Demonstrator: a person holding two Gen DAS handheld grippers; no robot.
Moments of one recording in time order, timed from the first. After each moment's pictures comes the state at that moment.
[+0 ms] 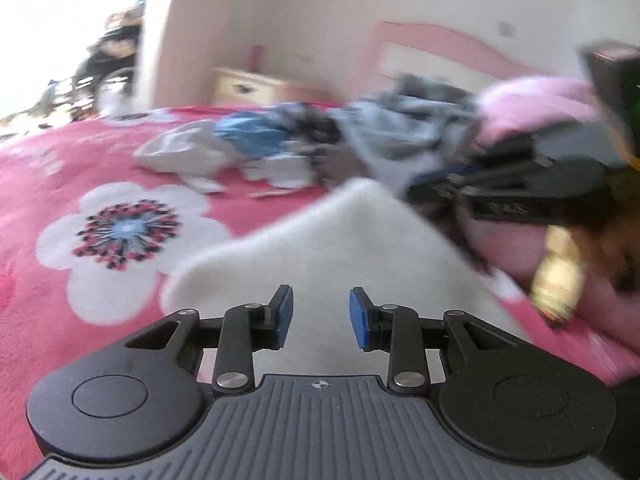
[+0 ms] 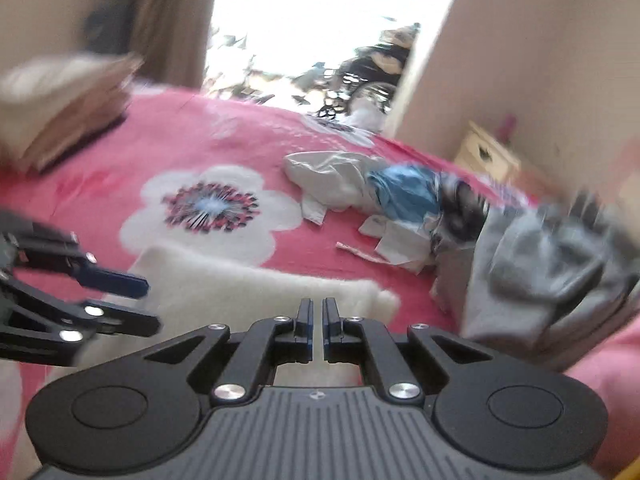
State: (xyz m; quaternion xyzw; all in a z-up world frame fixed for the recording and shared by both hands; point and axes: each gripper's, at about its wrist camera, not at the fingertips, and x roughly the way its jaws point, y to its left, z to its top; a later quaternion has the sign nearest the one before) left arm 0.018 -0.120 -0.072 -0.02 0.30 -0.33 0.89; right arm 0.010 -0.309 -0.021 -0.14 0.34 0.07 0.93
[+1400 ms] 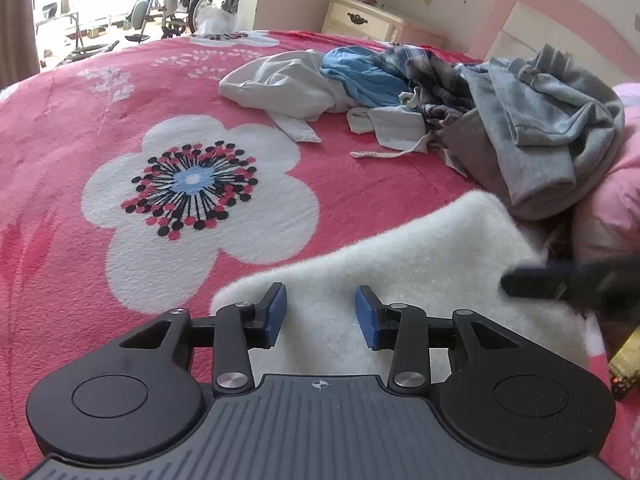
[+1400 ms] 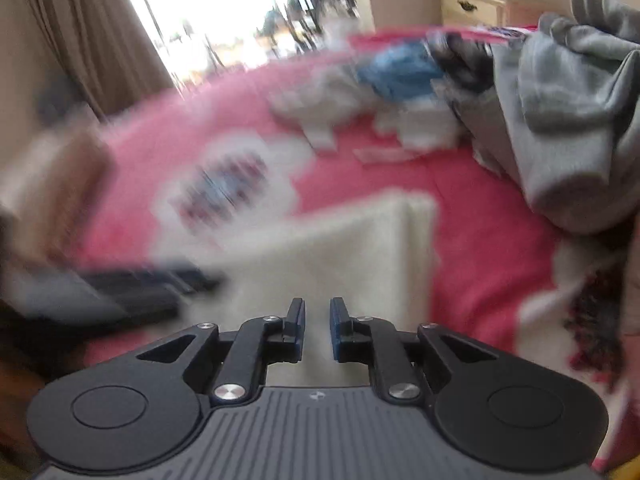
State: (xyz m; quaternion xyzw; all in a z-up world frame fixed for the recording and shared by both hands) left arm 0.078 -0.154 -0.061 -0.03 0.43 -0.19 0.88; right arm 0.036 -0.337 -0.047 0.06 0.46 0.07 0.88
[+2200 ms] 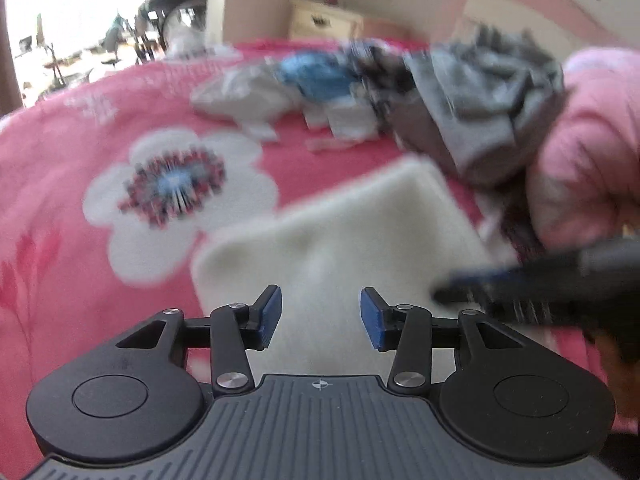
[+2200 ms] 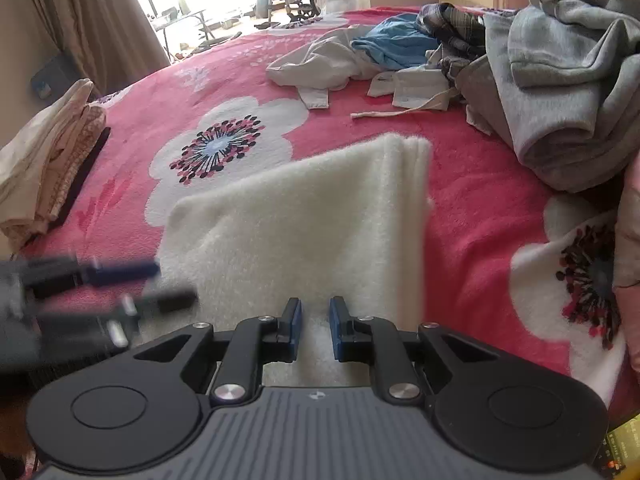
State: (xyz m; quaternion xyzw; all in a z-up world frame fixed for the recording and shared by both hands) left arm 0.013 -0.164 -0.043 0.02 0.43 -0.23 0.88; right arm 0.004 -0.337 -0.047 0.06 0.48 0.07 0.87
